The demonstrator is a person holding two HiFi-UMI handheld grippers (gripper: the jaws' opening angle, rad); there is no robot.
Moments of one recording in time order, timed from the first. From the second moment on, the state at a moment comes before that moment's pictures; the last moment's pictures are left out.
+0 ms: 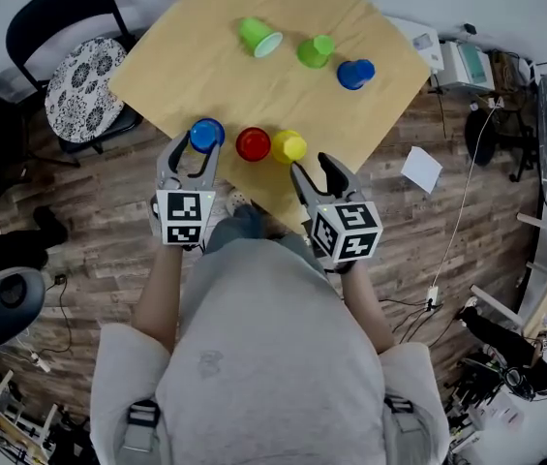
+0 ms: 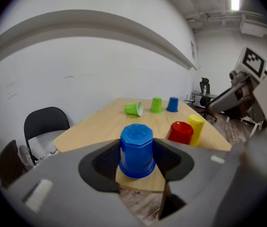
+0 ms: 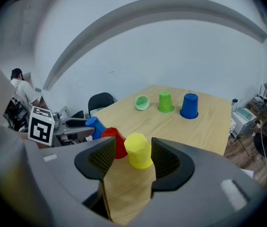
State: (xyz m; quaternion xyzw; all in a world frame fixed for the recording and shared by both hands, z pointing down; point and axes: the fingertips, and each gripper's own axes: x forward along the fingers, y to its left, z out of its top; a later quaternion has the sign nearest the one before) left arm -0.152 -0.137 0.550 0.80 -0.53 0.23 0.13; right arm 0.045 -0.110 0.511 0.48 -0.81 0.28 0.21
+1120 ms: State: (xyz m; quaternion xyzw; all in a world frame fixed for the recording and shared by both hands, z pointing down) left arm -0.176 -0.165 0.448 0.85 -0.50 0.11 0.13; right arm 0.125 -0.156 0.455 0.56 -0.77 0.25 0.16
